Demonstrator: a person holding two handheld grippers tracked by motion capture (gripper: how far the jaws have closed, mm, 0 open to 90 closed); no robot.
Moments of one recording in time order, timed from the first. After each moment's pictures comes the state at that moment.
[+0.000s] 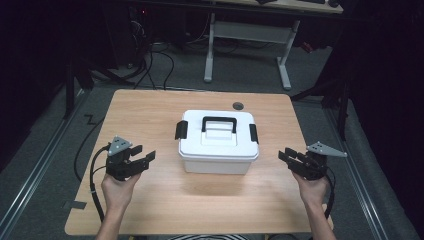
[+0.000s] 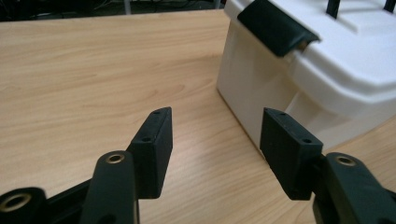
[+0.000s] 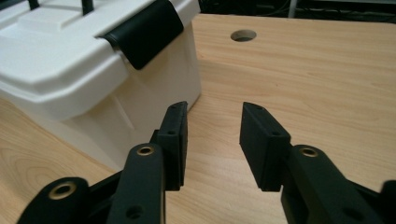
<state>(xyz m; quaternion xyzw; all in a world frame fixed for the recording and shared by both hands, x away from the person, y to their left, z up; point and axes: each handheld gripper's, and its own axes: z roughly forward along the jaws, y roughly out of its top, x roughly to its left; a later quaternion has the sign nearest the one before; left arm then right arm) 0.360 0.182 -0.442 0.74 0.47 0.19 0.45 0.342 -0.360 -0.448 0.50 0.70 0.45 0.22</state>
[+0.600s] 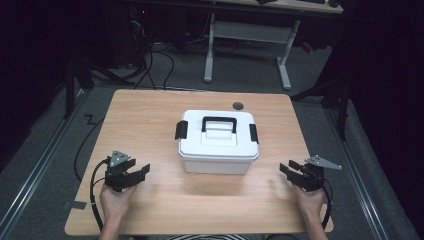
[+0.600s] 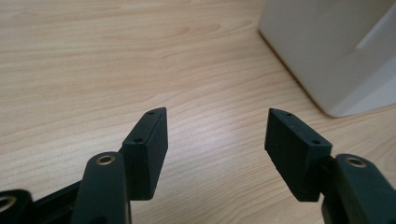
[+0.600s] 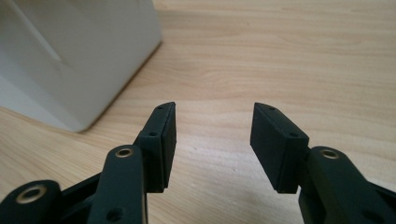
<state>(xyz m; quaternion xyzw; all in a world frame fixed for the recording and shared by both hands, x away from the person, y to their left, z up) 0.360 0.197 -0.495 0.74 0.51 0.19 0.39 0.335 -0.377 -0.506 0.55 0.70 0.41 0.21</state>
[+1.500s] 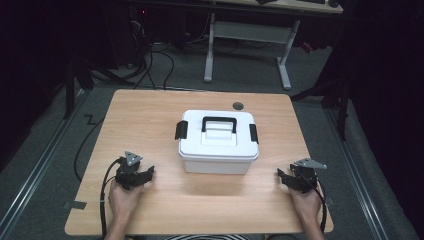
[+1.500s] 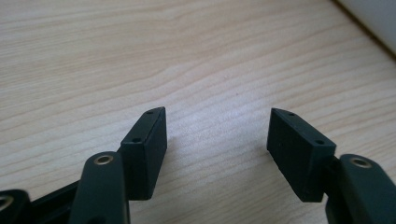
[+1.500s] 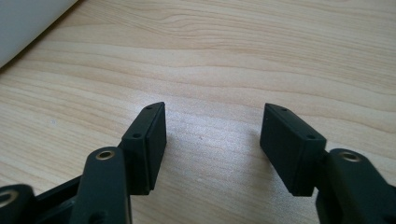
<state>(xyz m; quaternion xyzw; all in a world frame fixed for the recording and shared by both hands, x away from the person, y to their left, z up) 0.381 0.179 -0.533 0.77 0.50 0.22 0.33 0.345 -0.368 -0.529 0.56 0.73 0.31 0.25</state>
